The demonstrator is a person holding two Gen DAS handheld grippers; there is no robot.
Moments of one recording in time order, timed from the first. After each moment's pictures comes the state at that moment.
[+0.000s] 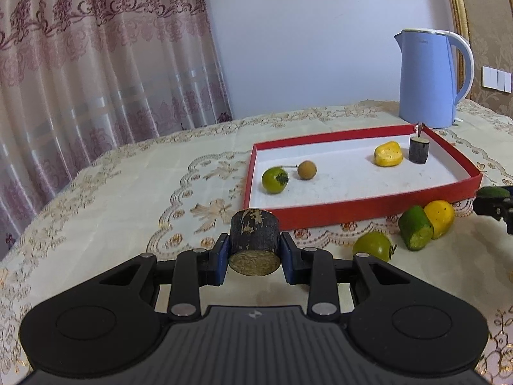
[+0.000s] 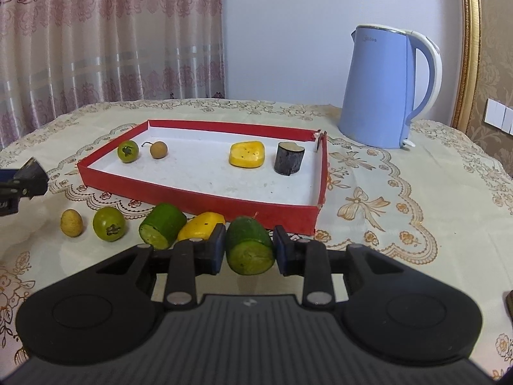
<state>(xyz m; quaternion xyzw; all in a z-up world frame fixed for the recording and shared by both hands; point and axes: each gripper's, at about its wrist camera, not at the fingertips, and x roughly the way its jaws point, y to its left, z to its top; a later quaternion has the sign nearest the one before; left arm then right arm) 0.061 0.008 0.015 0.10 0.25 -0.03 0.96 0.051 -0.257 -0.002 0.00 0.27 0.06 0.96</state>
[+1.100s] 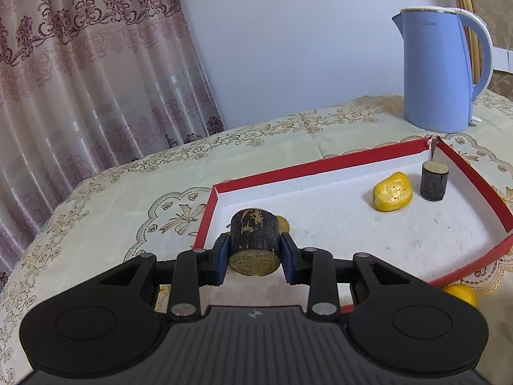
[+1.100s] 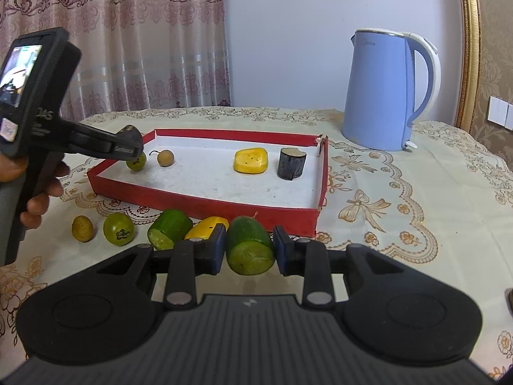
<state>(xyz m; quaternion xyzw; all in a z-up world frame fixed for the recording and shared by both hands) 0.165 -0.066 0.021 0.15 0.27 -0.02 0.95 0.043 -0.264 0.003 0.01 0.26 0.07 0.96</state>
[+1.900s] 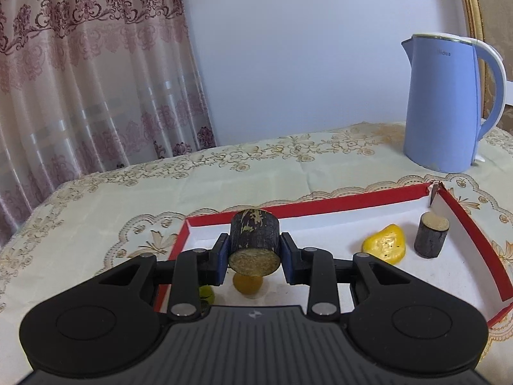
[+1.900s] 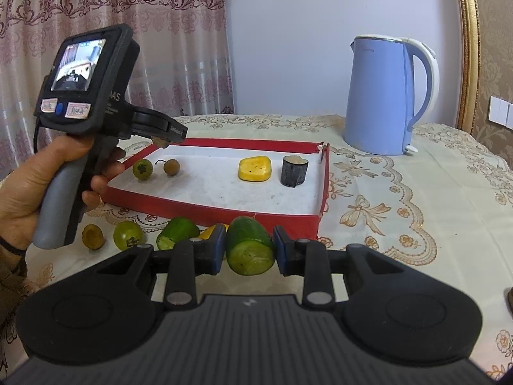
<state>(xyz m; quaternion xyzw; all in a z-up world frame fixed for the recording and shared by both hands) 0.207 -0.086 0.027 0.10 0.25 -0.04 0.96 0.038 -0.266 0.011 0.02 0.25 0.07 0.97</state>
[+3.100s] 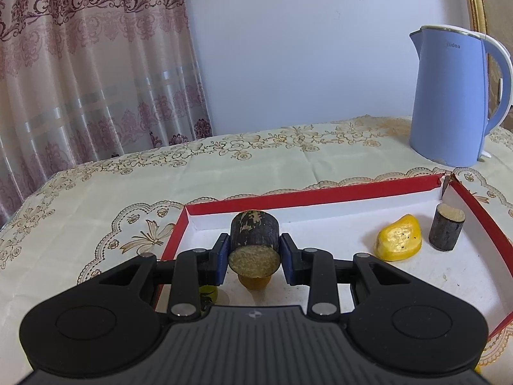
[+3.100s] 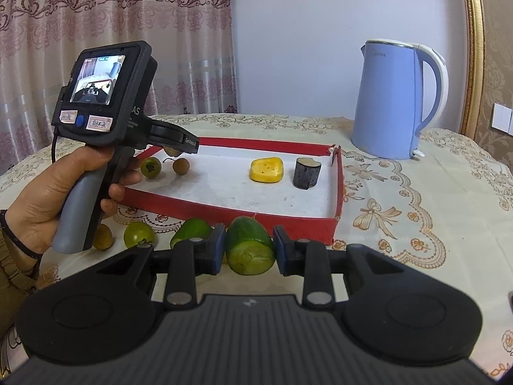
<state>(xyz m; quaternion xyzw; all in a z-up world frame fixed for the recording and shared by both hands) 0.220 -0.071 0.011 0.09 0.26 -0.04 0.96 0.039 -0.247 0.012 0.01 0.25 0.08 0.97</state>
